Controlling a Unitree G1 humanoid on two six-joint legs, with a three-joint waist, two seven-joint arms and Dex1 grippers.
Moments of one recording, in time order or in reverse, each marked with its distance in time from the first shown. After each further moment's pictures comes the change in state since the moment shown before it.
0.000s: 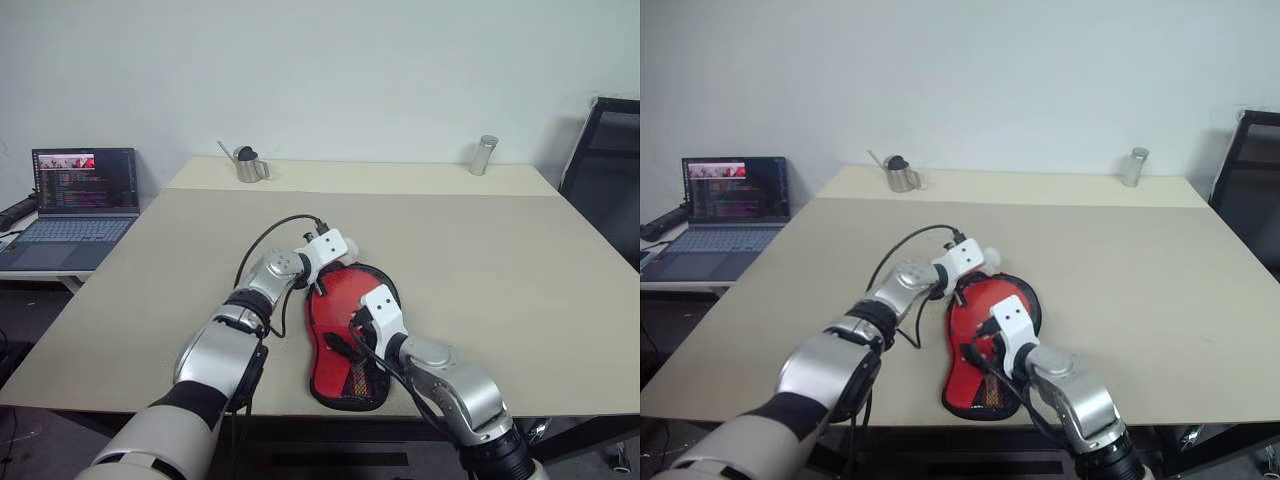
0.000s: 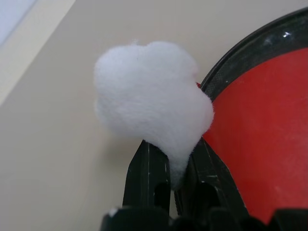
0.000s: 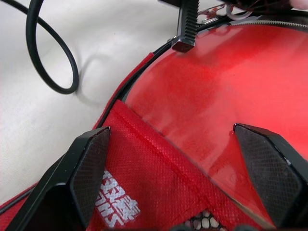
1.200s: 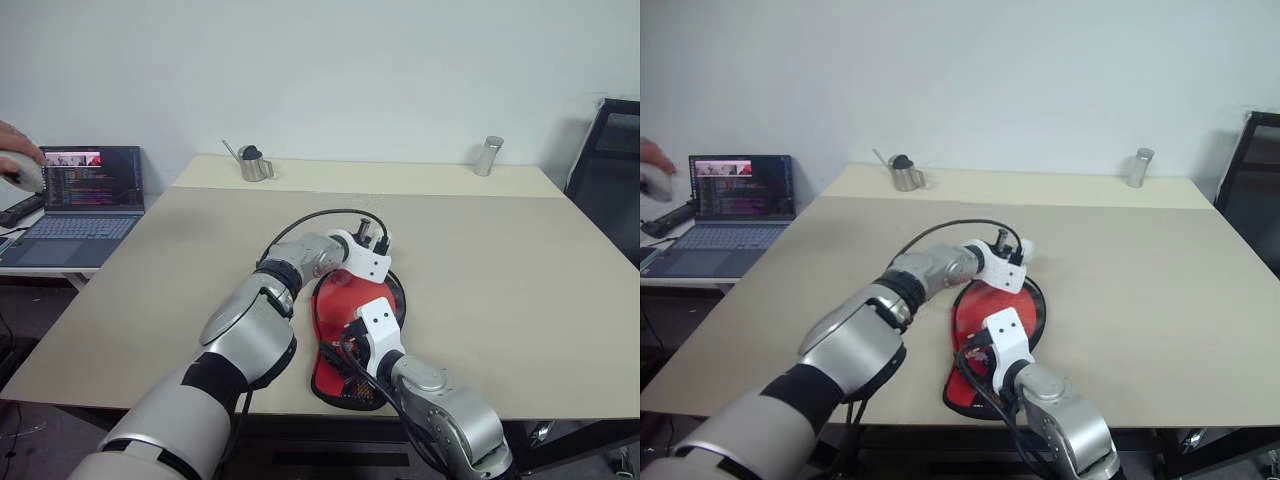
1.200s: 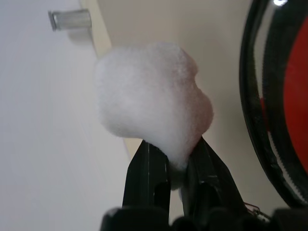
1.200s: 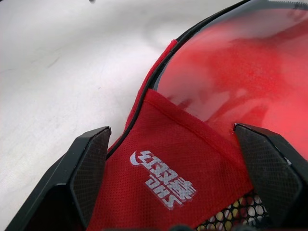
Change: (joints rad) left arm -0.204 -0.088 -0.486 0.087 0.598 -0.183 0.514; right arm 0.131 0.114 0.044 -0.152 -0.022 0.073 -0.149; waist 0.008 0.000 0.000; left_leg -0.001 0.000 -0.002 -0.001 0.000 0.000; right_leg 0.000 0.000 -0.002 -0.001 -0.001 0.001
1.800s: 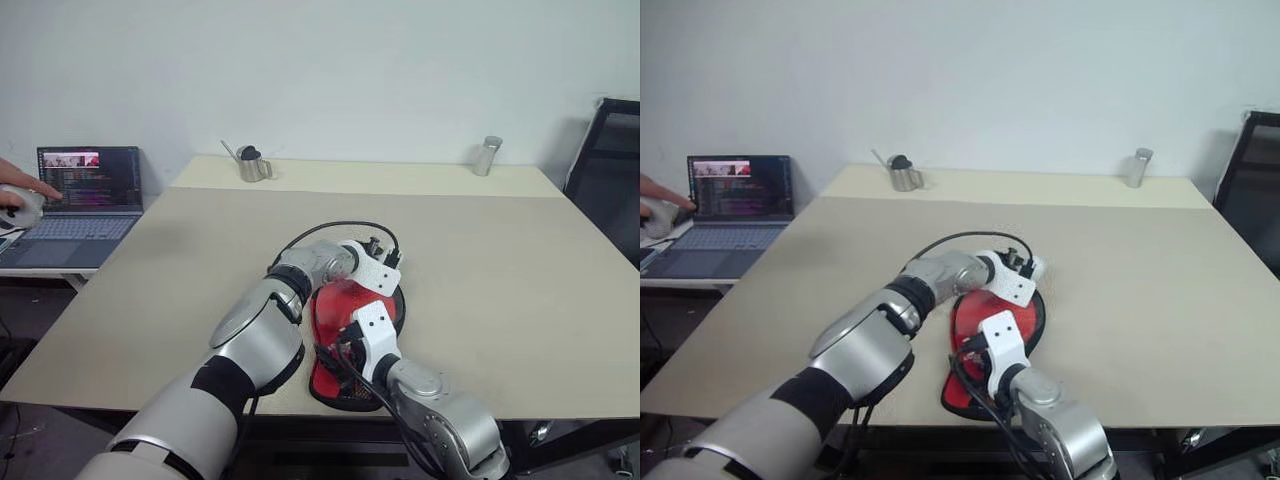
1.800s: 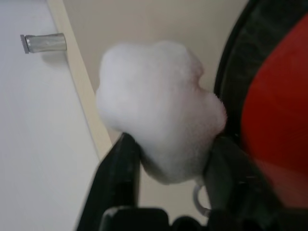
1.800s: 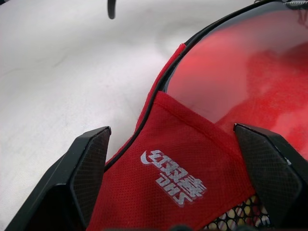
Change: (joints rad) left arm 0.022 -0.039 0.073 -0.008 -0.092 0.009 -0.165; right arm 0.015 0.017 0.020 -0.004 0.001 0.000 -0.003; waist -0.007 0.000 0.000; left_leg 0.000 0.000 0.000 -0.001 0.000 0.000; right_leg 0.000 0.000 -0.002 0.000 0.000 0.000
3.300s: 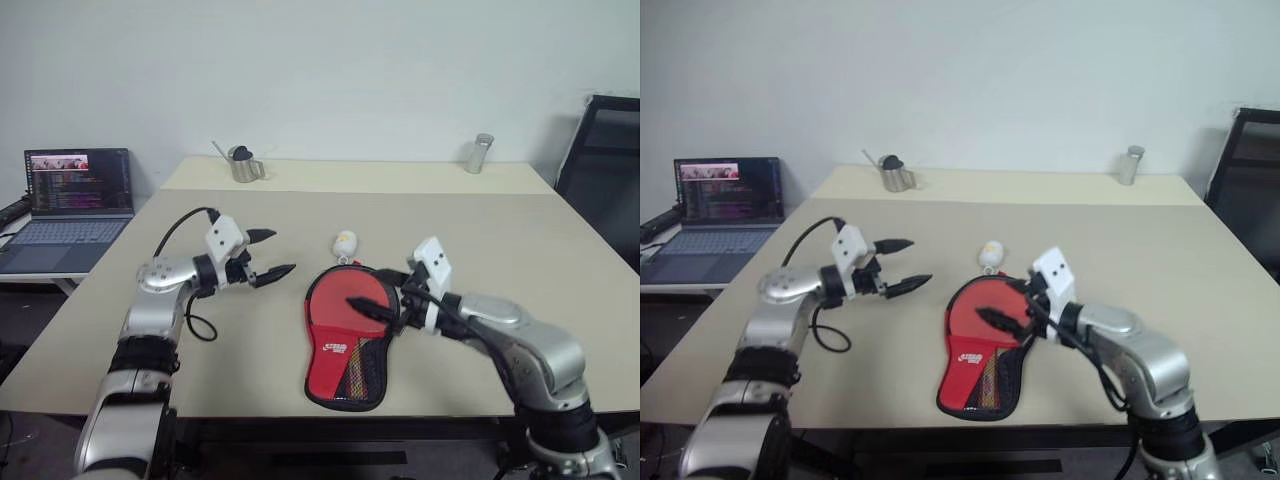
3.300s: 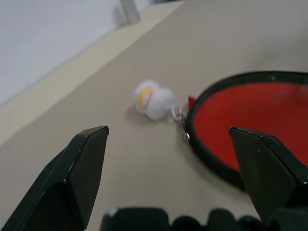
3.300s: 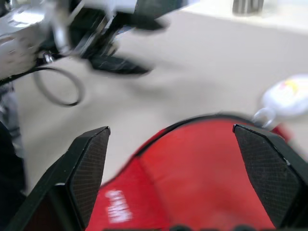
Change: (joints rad) left arm 0.779 0.474 0.752 -1.026 -1.028 0.464 -0.844; right arm -0.378 -0.452 -0.320 0.090 0.313 -0.065 0.490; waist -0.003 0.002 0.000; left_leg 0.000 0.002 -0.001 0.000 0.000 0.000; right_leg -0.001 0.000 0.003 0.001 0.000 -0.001
